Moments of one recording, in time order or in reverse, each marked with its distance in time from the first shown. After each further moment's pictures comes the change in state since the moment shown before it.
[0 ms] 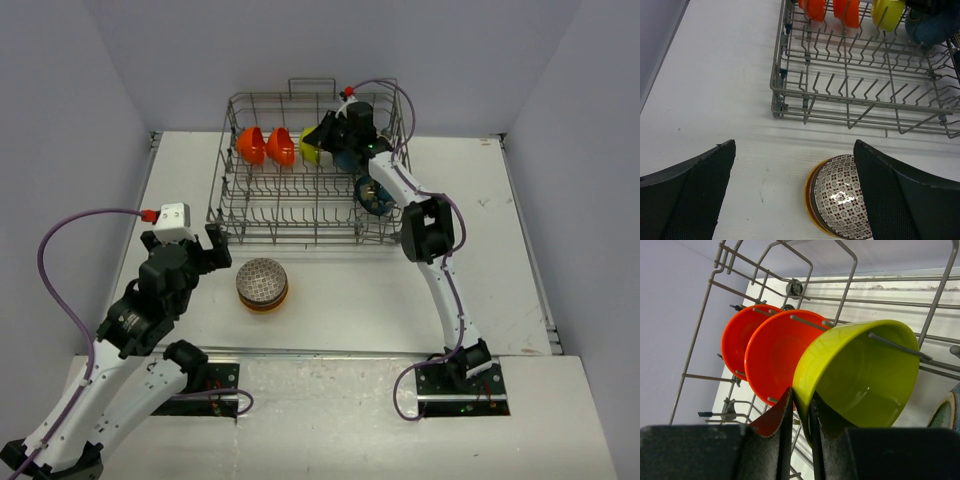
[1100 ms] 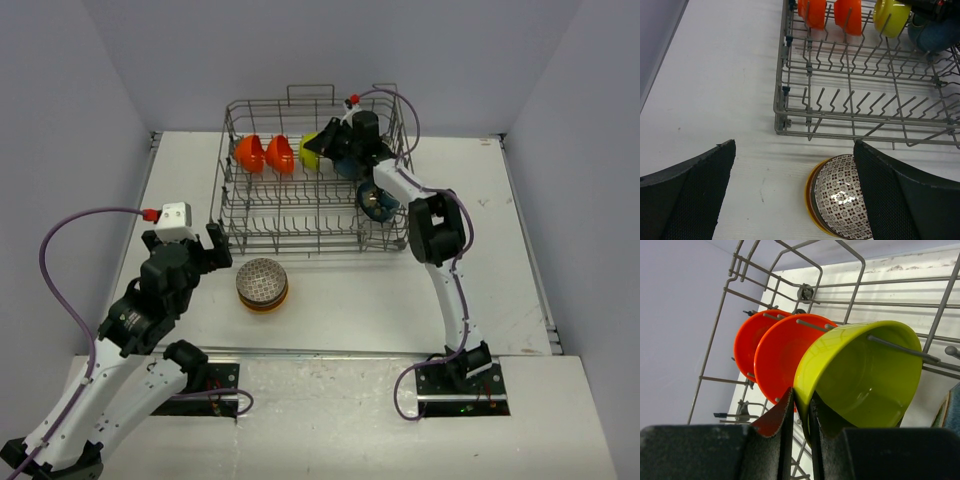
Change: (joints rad) left arm 0.000 0.009 0.000 0.000 0.000 0.000; right arm -0.005 -0.147 -0.322 0.239 -0.060 0.084
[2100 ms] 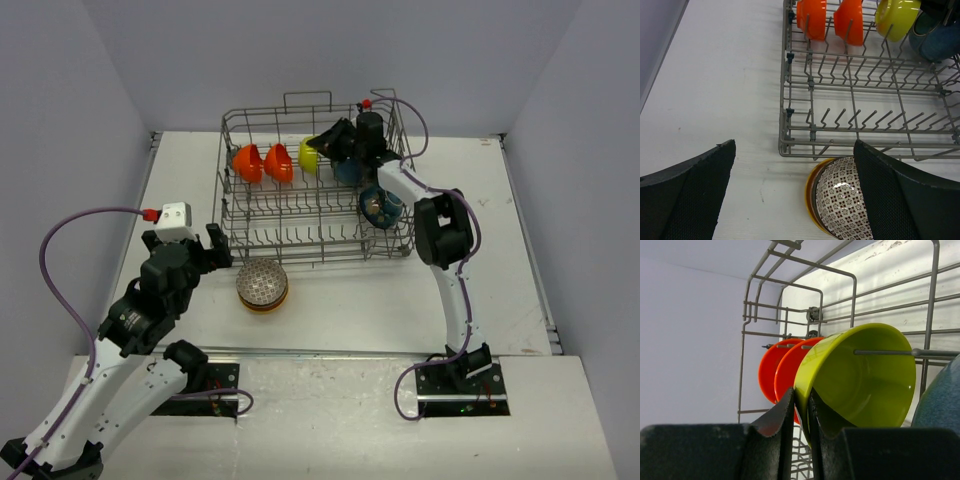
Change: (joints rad) left arm 0.000 0.000 0.000 0.000 -0.001 0.000; right arm -0.003 -0.097 -0.138 0.040 0.043 0.266
